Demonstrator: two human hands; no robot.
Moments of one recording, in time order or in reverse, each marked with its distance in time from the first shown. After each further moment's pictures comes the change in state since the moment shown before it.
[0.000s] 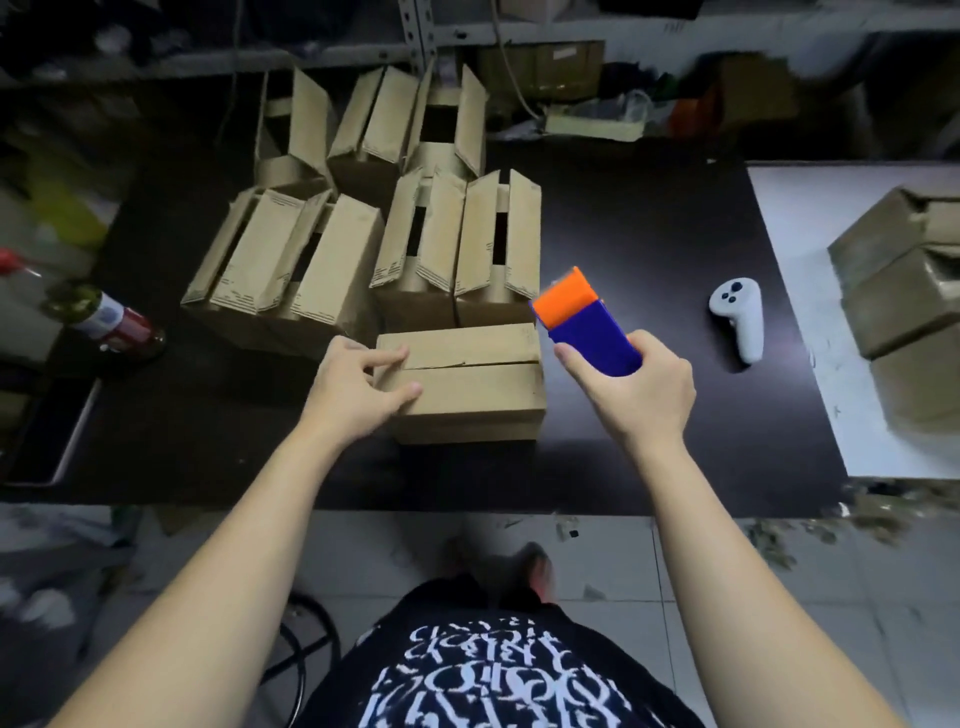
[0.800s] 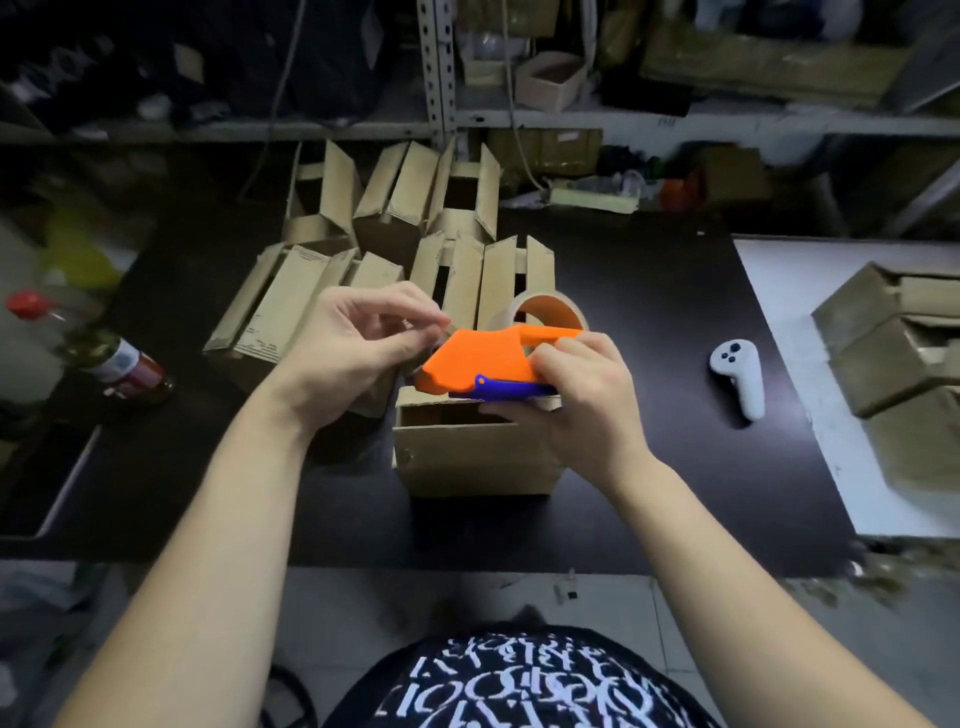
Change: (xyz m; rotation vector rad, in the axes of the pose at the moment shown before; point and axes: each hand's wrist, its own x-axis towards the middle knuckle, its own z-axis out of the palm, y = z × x) left_hand 0.013 0.062 -0.091 -0.689 -0.284 0.600; right_hand 0.006 -0.073 0.024 -0.108 0.054 -1.007
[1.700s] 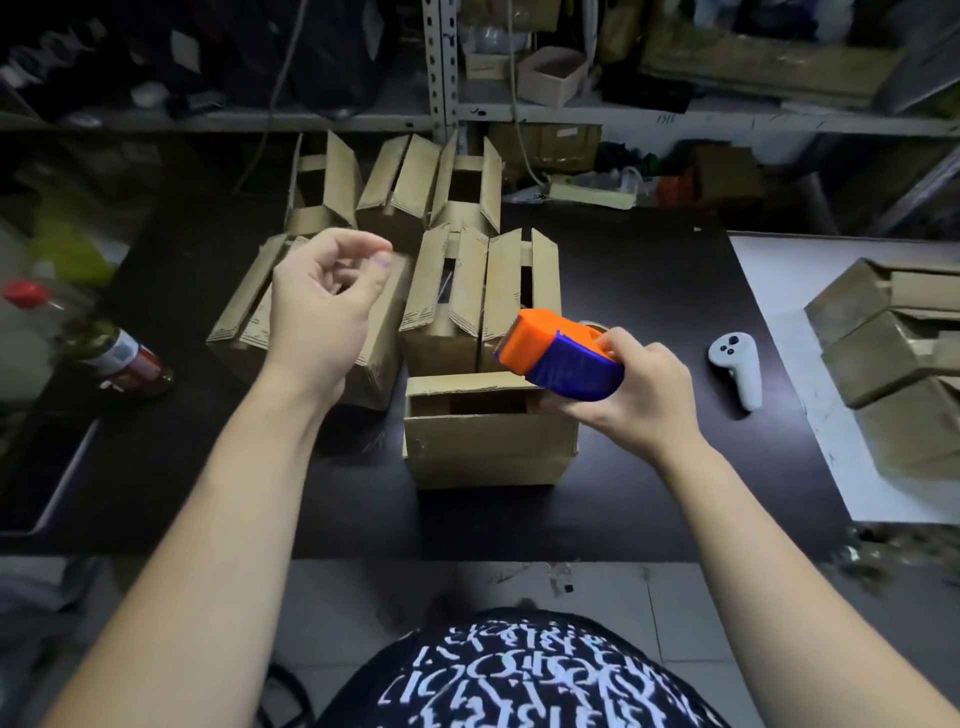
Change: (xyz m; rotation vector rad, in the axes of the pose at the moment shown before) left_hand 0.002 -0.001 -0.010 0.193 0.574 -0.029; right_hand -0.024 0.034 -0.012 -0.007 -0.166 0.351
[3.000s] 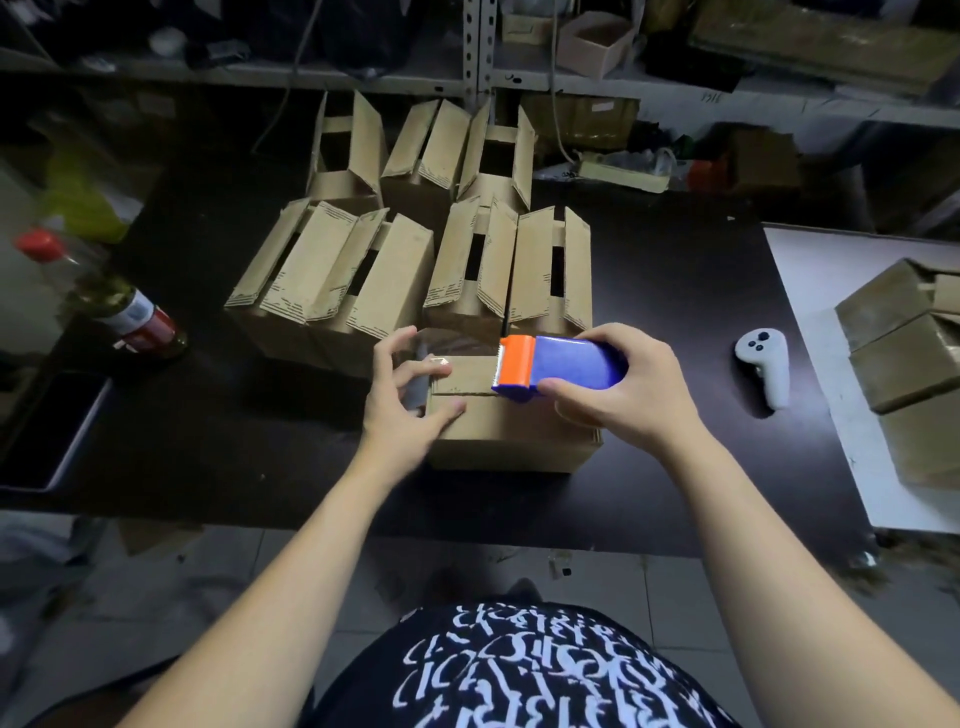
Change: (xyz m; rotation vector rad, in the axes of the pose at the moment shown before) left_hand -0.081 -0.124 0.021 0.017 -0.162 -0.226; right_hand 0.010 -0.026 0.016 0.284 -0.196 0.179
